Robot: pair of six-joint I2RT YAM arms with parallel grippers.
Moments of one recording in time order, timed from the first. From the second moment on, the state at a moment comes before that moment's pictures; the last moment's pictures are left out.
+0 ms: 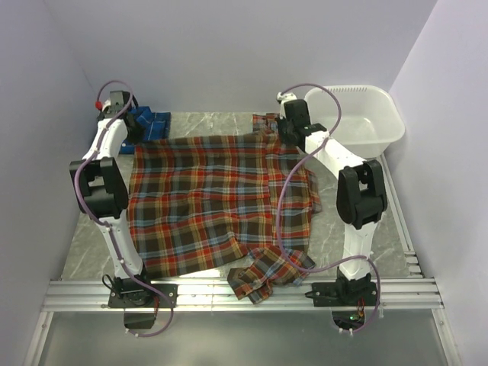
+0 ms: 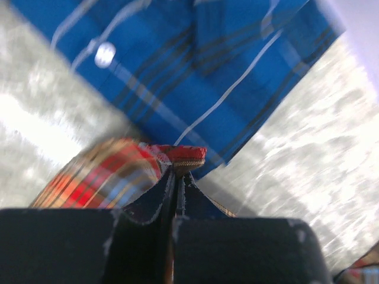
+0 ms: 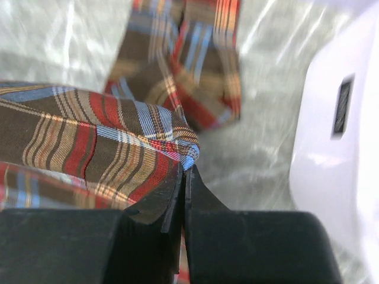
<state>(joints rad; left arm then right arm) 0.14 2.09 1.86 -0.66 -0.18 -0.70 0.33 2.01 1.66 -0.30 0.12 -0.01</state>
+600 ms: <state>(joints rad) 0.14 1.71 1.37 -0.63 -0.19 -0.79 0.37 1.69 1.22 -0.19 0.19 0.15</state>
